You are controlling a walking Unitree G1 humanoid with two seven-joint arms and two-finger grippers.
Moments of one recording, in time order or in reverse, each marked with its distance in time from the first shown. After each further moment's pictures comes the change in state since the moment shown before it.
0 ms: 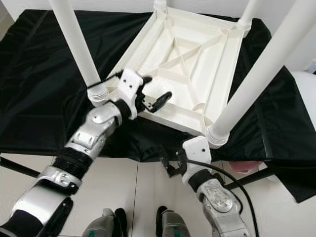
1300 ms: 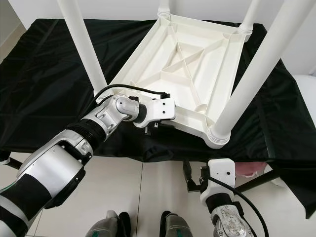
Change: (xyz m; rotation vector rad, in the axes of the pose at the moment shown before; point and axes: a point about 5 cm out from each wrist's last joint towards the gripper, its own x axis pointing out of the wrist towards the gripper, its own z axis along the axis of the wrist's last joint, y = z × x) left arm 0.046 -0.019 -0.040 0.356 0.535 -0.509; right arm -0.039 -0.010 -0.031 0.131 0.127 -0.307
